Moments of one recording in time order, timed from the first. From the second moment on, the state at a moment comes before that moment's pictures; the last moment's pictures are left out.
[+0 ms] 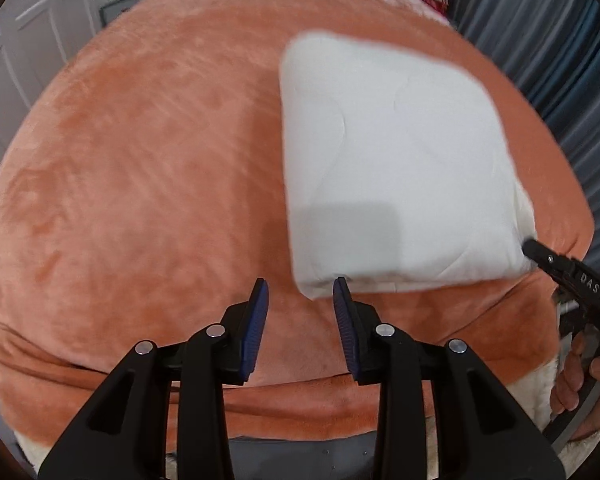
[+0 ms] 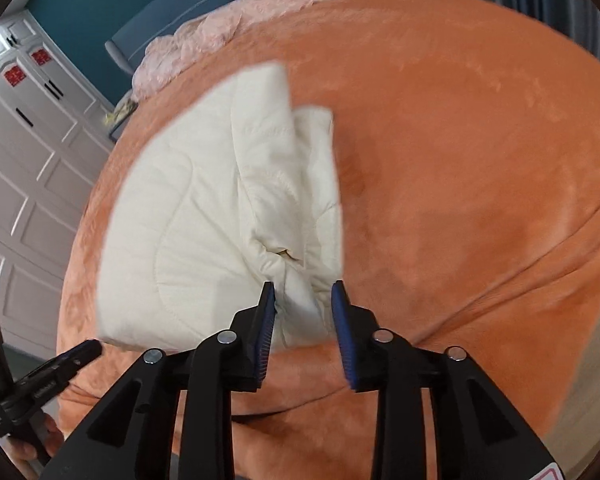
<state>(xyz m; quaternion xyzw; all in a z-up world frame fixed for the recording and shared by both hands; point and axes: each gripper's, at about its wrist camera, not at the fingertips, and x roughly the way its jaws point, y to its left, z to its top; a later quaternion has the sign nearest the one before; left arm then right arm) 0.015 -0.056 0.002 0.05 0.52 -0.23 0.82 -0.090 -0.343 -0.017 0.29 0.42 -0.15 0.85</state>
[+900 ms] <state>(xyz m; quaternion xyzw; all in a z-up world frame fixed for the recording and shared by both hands) 0.151 -0.188 0.010 0.03 0.50 -0.22 0.84 0.050 -0.388 -0.007 0.34 0.34 -0.18 0.86</state>
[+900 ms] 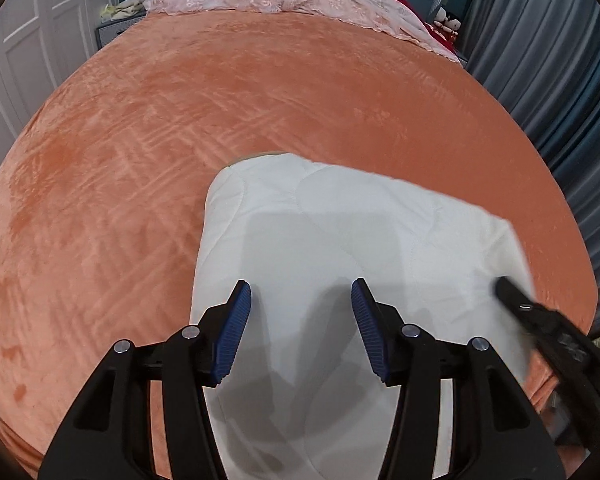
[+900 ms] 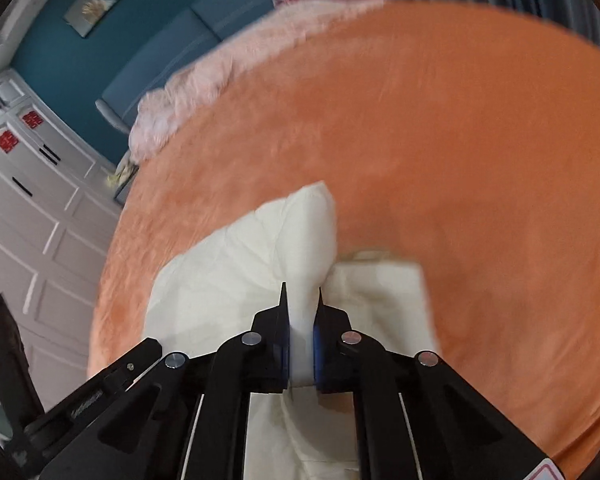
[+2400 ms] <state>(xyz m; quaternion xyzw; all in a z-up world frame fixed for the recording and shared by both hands) 0.147 -0.228 -0.062 0.12 0.42 -0.17 0.89 0.071 -0.393 -0.095 0.28 0.37 -0.21 0.86</state>
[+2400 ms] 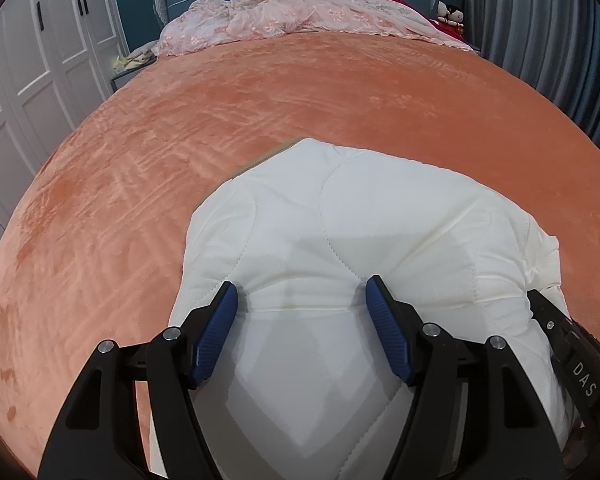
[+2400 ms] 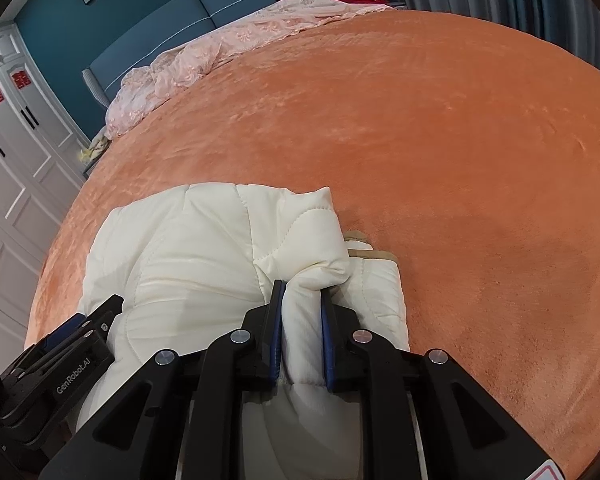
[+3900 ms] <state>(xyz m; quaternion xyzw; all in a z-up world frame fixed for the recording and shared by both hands) 0.083 -0.082 -0.040 -0.08 0.56 -0.23 0.79 -0.078 -0.374 -0.049 0.32 0.40 -0.15 0.85</state>
